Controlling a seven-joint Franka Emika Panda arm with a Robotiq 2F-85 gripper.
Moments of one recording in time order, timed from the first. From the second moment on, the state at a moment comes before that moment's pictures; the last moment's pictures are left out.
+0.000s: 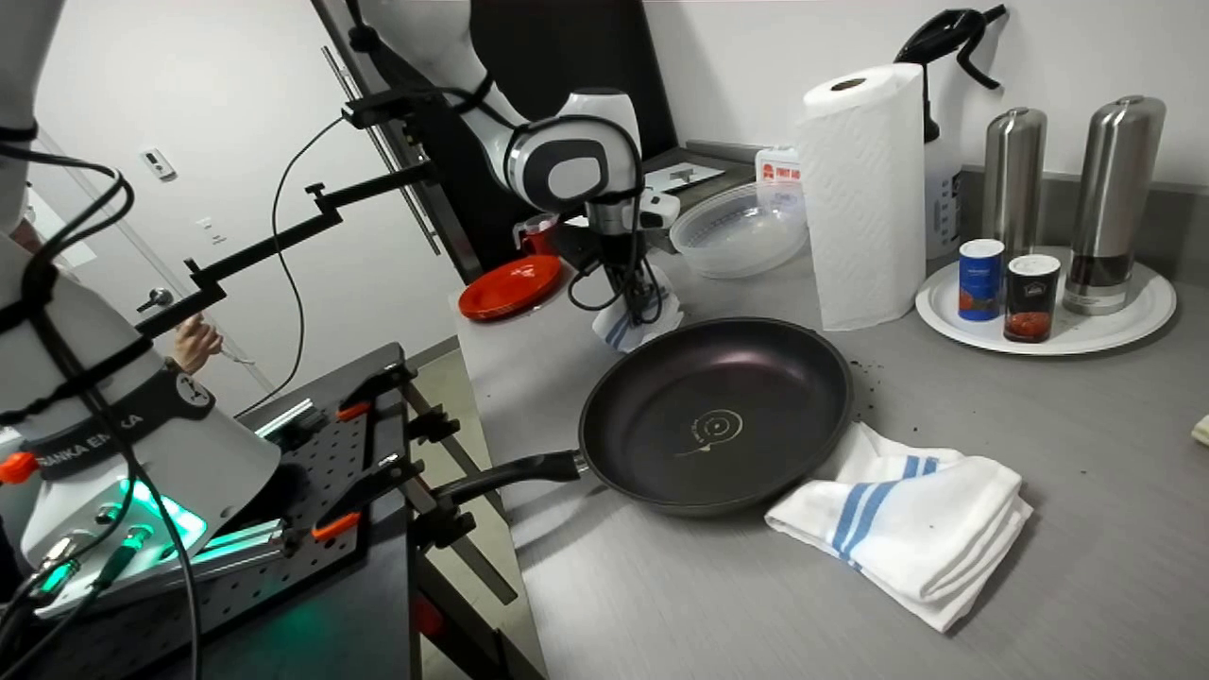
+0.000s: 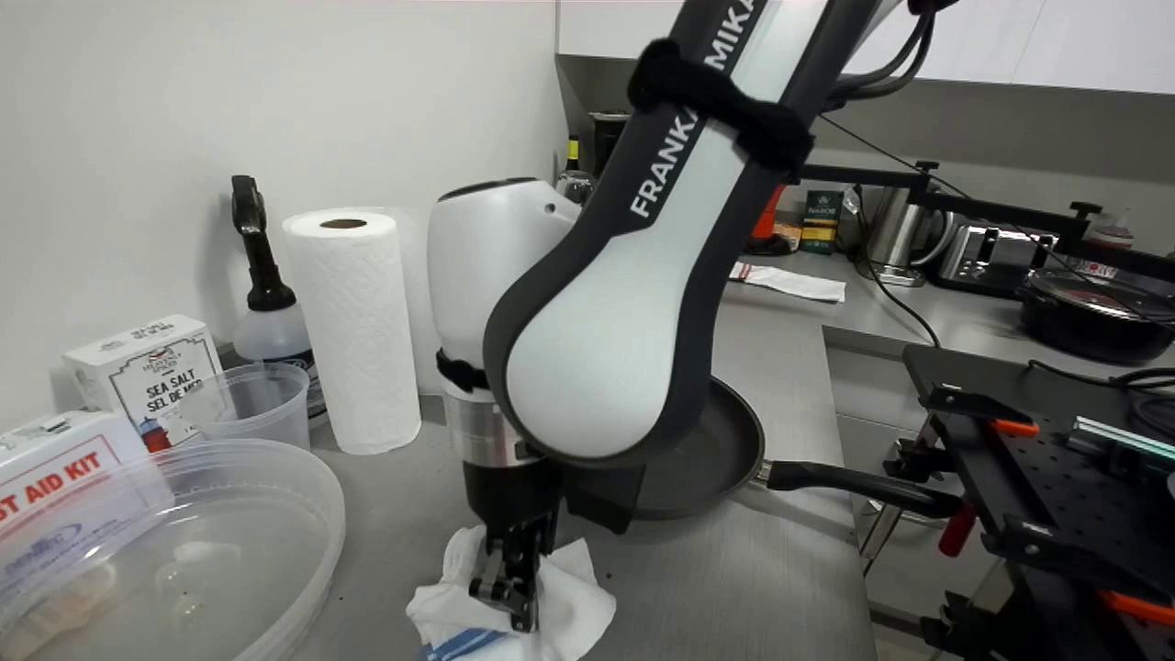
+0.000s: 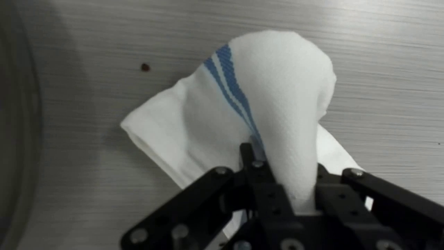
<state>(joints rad) 0.16 0.89 0.09 -1.89 0.12 2.69 0.04</state>
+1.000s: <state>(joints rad) -0.02 0.41 0.02 -2.04 0.05 2.35 -0.03</state>
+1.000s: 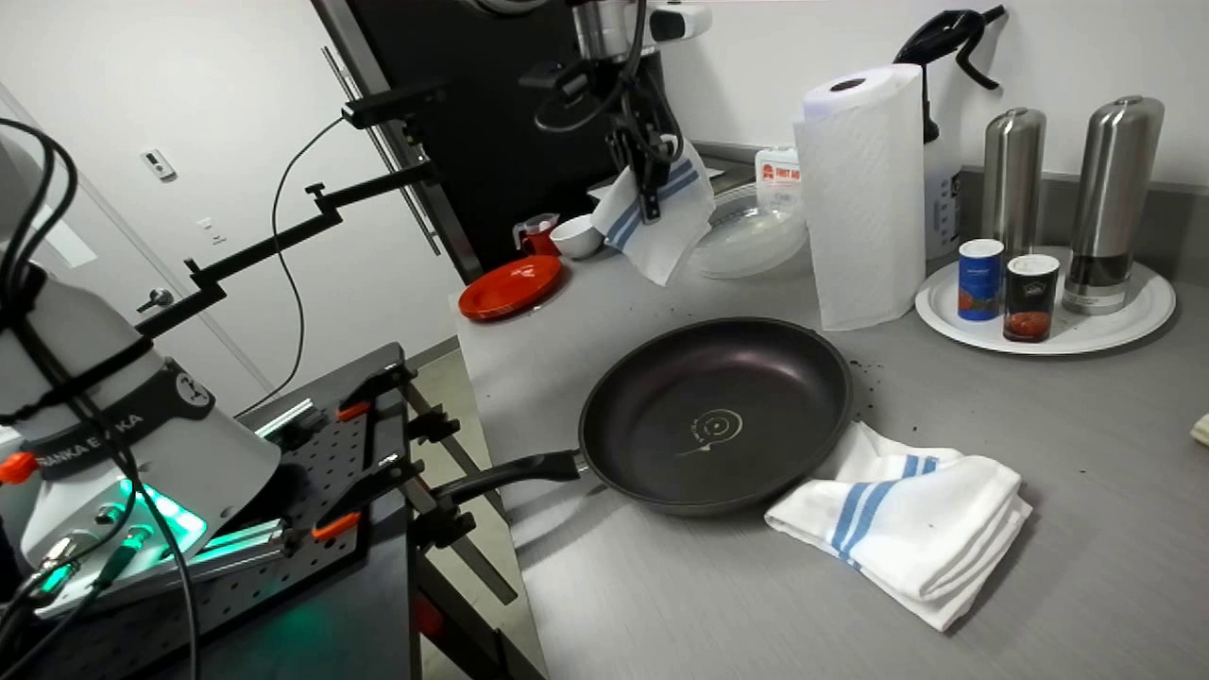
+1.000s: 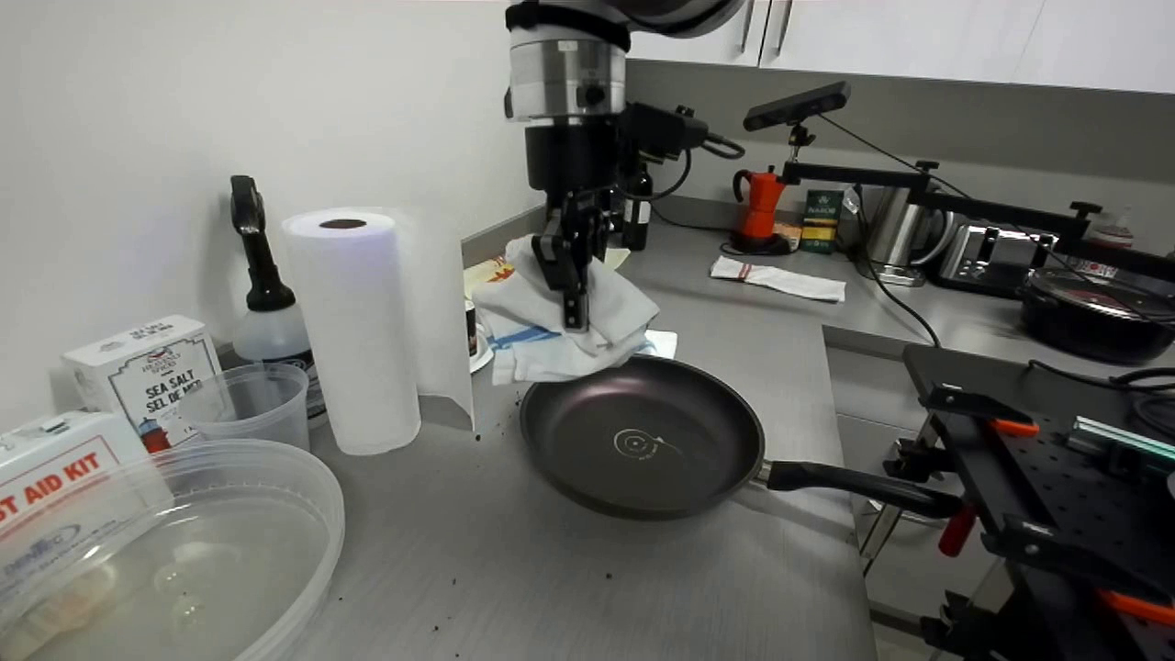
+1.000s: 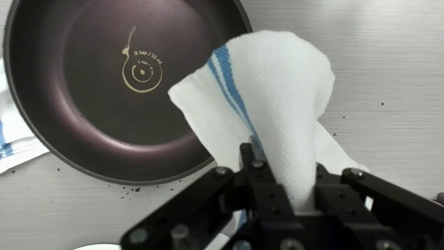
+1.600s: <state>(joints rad) -0.07 0.39 -0.09 -2.06 -0.04 2.41 -0.02</state>
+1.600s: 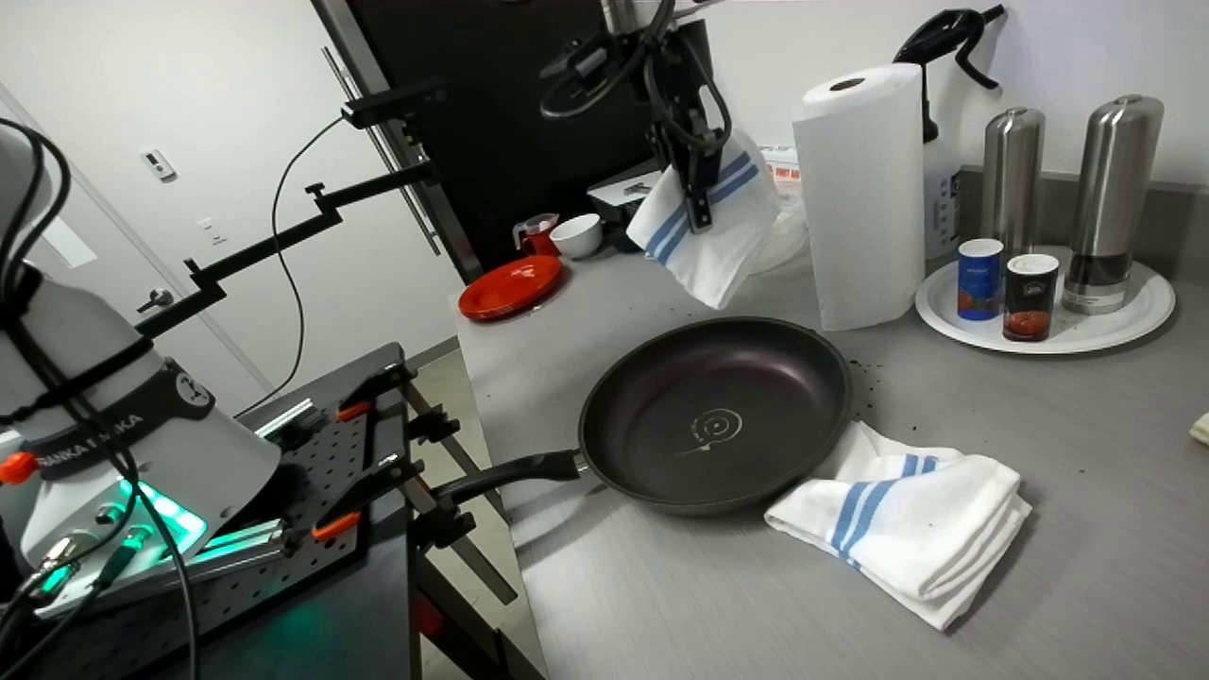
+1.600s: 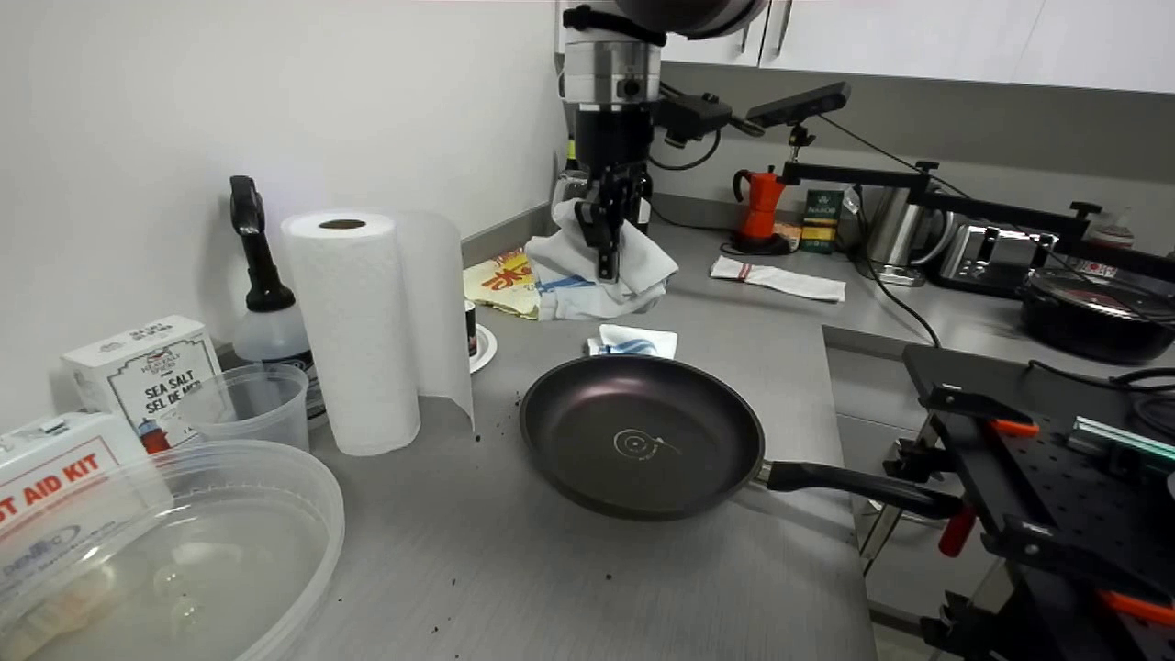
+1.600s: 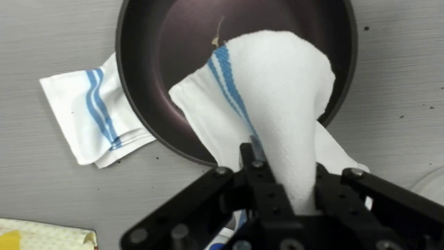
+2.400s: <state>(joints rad) -0.03 0.50 -0.20 -2.15 -0.28 2.58 0.14</state>
